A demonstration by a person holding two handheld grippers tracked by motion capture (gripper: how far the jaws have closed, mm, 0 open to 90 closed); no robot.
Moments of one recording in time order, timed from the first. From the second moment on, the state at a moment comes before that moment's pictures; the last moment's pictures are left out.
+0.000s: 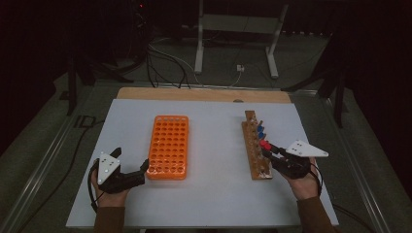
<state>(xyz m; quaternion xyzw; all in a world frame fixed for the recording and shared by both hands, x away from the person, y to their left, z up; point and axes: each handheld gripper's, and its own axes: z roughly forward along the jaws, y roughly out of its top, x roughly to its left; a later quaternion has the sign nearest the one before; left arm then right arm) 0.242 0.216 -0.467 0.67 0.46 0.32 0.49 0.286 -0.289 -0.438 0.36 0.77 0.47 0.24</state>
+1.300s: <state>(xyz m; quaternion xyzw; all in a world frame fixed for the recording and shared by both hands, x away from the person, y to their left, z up) 0.278 0.125 -0.421 0.73 0.35 0.25 0.54 0.304 -0.242 -0.386 0.29 0.77 0.53 0.21</state>
